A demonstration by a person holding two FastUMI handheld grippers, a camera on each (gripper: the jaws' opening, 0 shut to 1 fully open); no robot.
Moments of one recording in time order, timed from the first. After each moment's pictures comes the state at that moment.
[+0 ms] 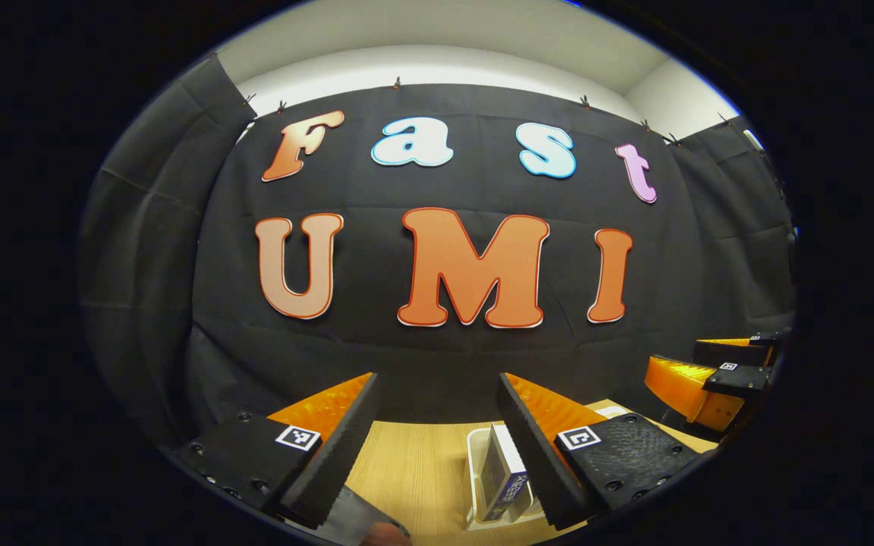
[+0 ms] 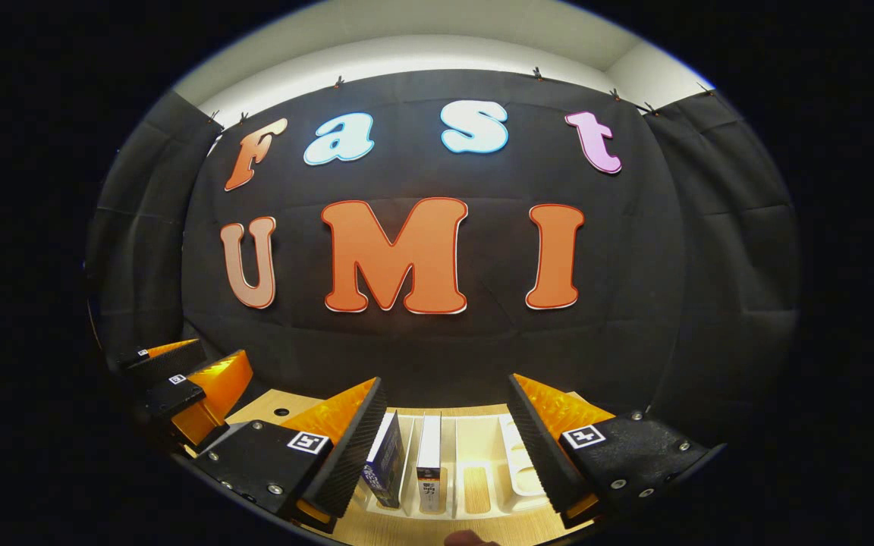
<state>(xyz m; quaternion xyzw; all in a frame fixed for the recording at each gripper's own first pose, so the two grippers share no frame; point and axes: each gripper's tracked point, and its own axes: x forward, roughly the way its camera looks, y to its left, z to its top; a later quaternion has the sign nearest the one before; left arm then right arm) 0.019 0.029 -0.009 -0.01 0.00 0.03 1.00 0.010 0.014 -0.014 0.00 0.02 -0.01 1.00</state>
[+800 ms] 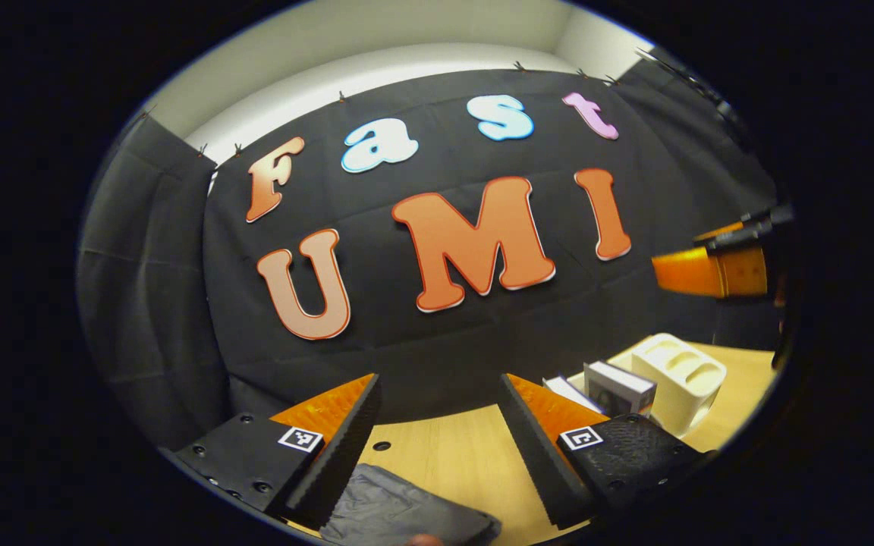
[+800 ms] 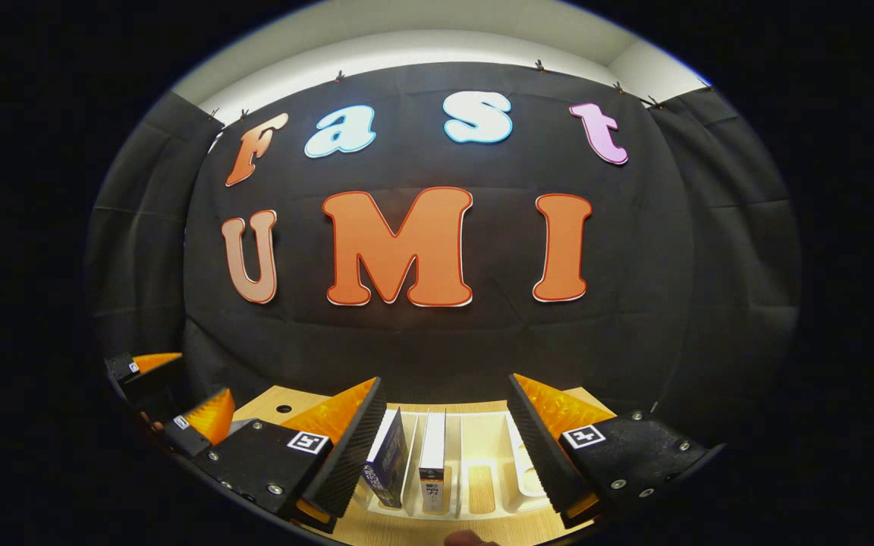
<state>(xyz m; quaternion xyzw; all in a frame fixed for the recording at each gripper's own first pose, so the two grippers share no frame) -0.010 0.059 -0.083 0.18 0.06 0.03 0.98 0.027 0.016 -0.025 0.00 0.03 -0.01 1.00</state>
